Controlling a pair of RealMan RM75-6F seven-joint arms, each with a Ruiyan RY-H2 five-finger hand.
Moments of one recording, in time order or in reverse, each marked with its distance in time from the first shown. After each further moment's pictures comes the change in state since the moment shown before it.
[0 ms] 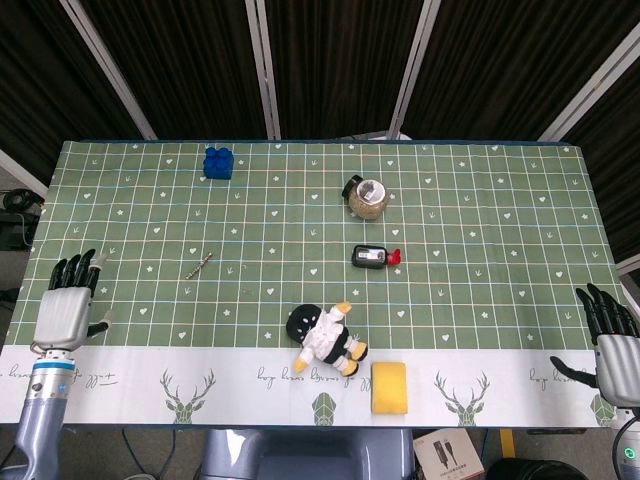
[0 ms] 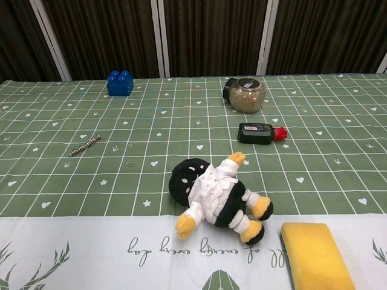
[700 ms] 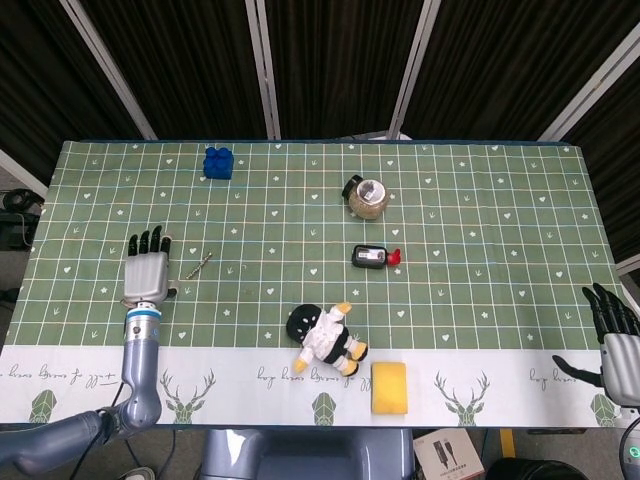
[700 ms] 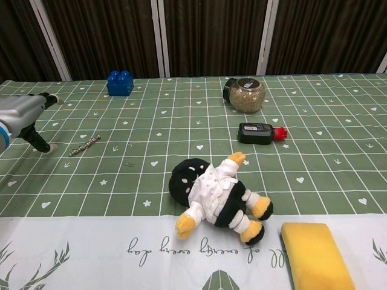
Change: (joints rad) left arm -0.321 -0.352 -0.168 0.186 -0.436 -0.074 0.426; right arm -0.001 0.010 0.007 -0.007 0.020 -0.018 0.057
